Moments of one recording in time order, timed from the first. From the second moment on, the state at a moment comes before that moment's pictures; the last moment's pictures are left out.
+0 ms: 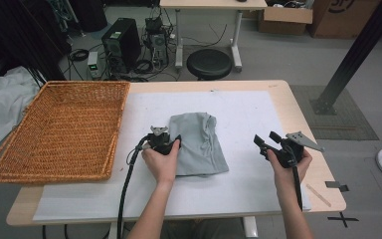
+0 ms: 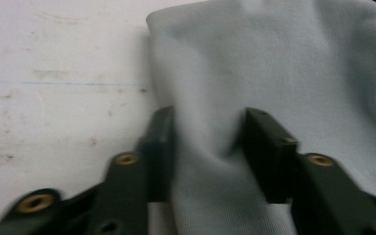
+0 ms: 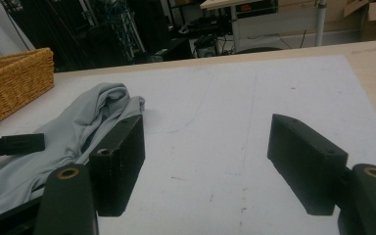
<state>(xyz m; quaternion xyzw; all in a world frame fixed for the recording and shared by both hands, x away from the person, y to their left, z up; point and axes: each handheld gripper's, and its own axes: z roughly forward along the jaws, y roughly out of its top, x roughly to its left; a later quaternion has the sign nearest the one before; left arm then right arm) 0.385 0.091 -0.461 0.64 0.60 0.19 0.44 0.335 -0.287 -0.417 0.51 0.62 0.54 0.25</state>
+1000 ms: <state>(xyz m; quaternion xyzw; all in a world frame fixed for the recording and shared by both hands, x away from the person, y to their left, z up) 0.379 0.087 -0.406 0.66 0.52 0.20 0.51 0.328 -0.284 -0.406 0.50 0.62 0.55 0.26</state>
